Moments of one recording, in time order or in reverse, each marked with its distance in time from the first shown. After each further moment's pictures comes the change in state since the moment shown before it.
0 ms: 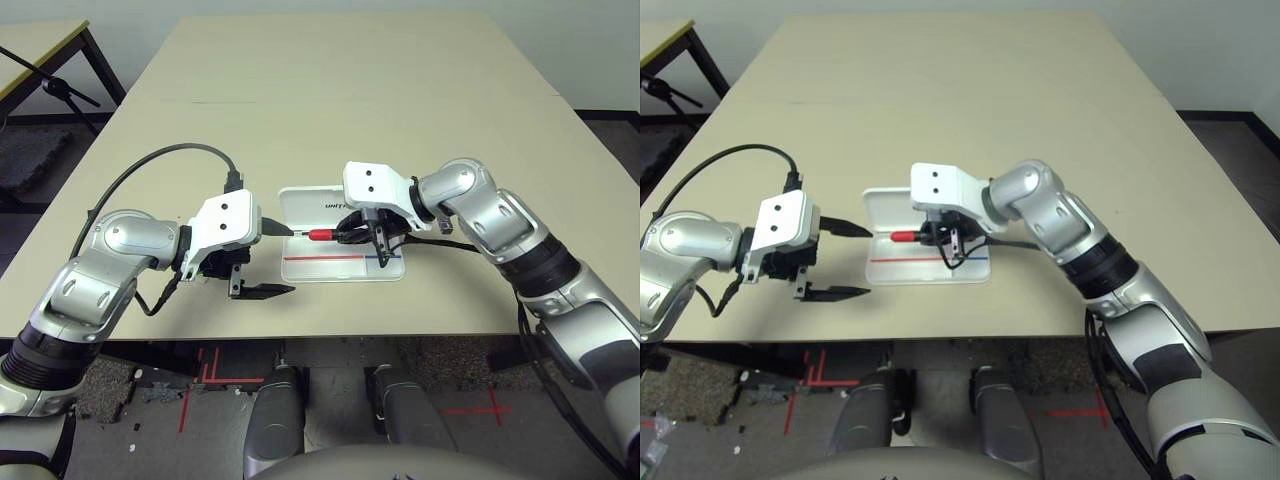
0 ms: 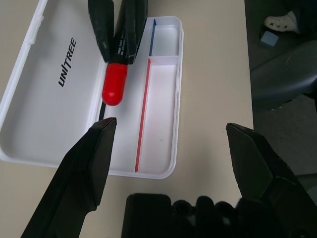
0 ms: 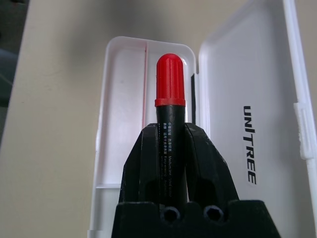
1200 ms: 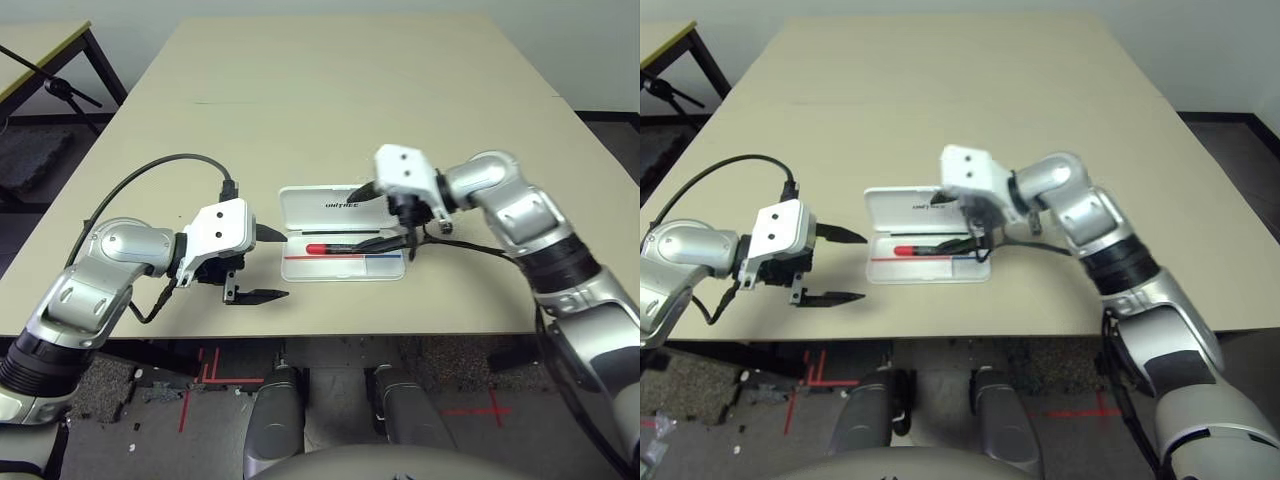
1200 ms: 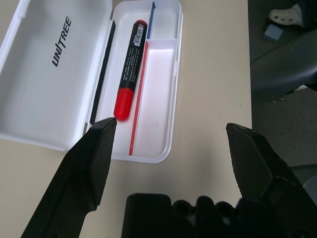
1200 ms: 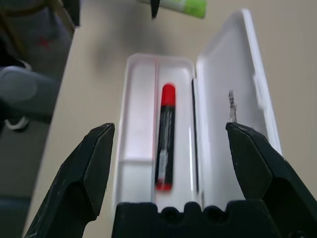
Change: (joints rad) left arm 0.054 0.034 0.012 0.013 0.007 -0.039 0.007; right arm 0.072 -0.209 -0.227 0.000 0.244 -0.068 0.238
